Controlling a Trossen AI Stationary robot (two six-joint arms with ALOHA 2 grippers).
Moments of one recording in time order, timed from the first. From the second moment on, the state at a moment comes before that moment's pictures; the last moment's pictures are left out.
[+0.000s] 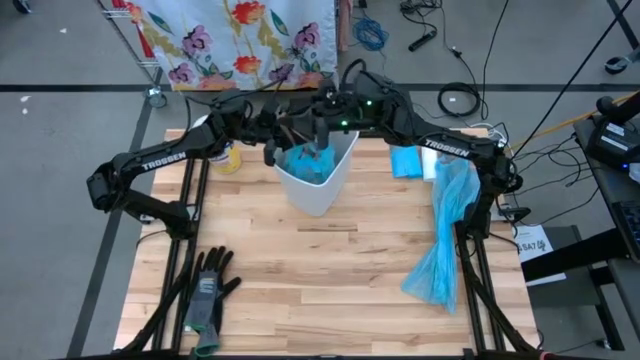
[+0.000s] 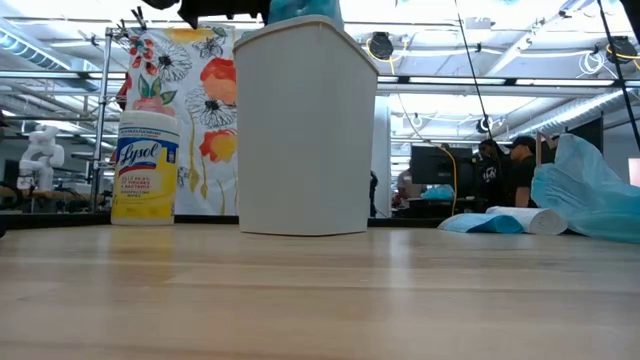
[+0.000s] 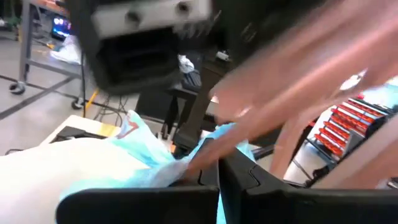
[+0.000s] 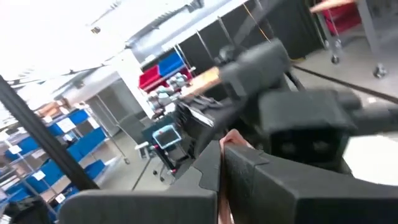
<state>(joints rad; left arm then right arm) 0.54 1.30 1.12 0.21 0.71 -0.34 -0.30 1.80 1.89 0.01 -0.38 0.58</state>
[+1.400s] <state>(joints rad) 0.63 0.99 1.12 -0.17 0.66 -0.23 -0.38 1.79 2.05 -0.08 -0.40 0.57</state>
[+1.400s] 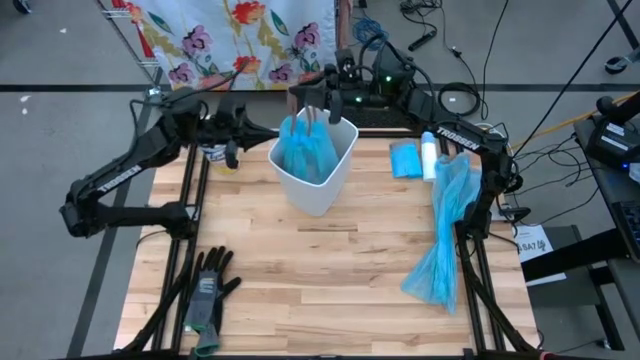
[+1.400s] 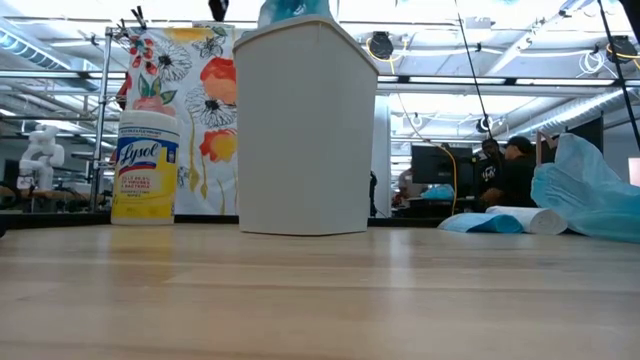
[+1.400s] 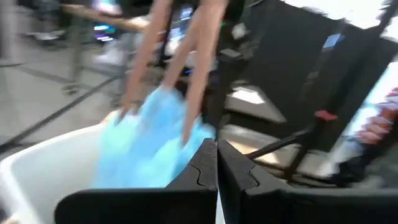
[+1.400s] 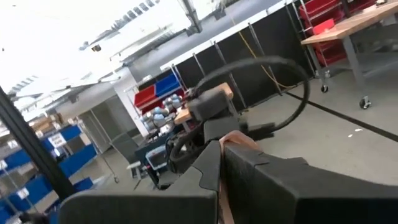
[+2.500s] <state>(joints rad) 0.71 0.91 1.12 -0.60 0.31 -0.11 -0.54 1.74 2.36 0.47 -0.32 0.75</state>
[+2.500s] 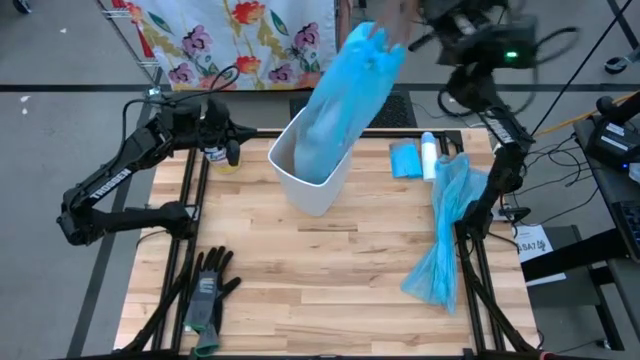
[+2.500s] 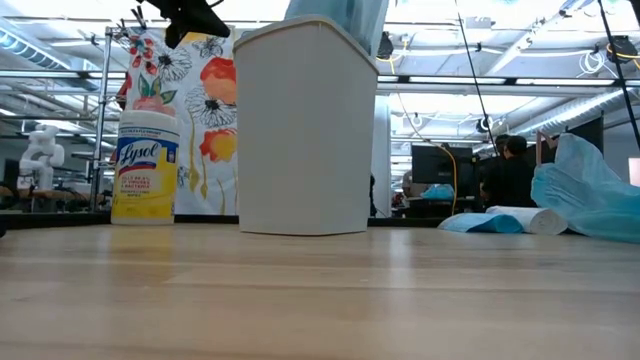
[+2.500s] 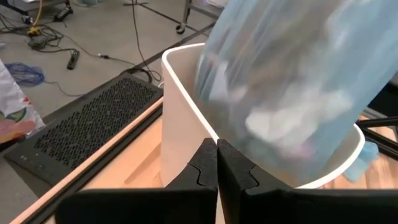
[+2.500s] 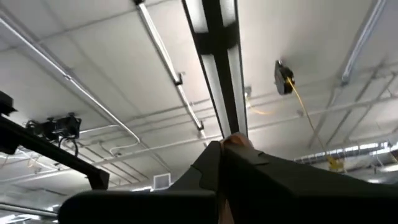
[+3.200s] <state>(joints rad) 0.71 0.91 1.12 -0.61 0.31 -0.10 -0.56 1.44 2.36 0.24 -0.31 0.53</state>
